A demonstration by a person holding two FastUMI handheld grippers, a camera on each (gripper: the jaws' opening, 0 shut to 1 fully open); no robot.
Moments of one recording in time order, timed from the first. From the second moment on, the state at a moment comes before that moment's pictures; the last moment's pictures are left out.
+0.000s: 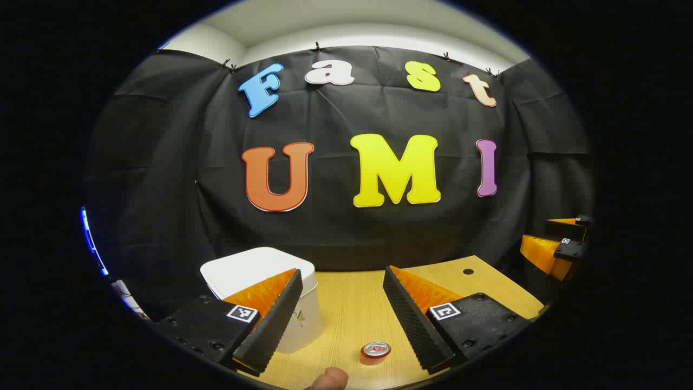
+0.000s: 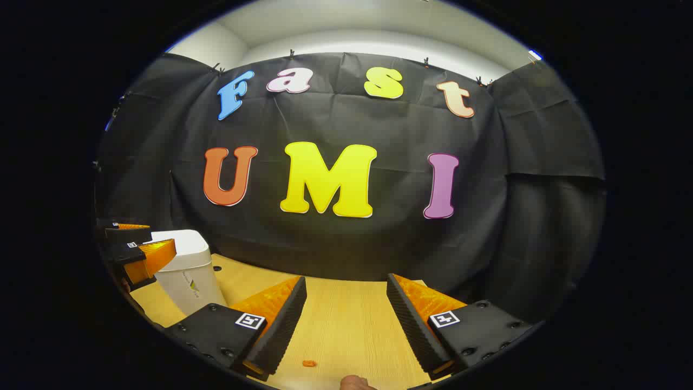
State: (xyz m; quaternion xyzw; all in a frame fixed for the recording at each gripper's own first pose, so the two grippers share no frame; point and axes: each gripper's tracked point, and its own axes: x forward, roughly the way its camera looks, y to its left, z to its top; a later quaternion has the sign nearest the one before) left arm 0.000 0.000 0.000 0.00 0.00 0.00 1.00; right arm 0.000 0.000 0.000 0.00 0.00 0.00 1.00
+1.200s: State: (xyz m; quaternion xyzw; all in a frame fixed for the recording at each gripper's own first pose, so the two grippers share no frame) left arm 0.001 0.008 -0.002 0.00 0.00 0.00 1.00; right arm 0.006 0.011 -0.014 -0.01 0.02 0.01 1.00
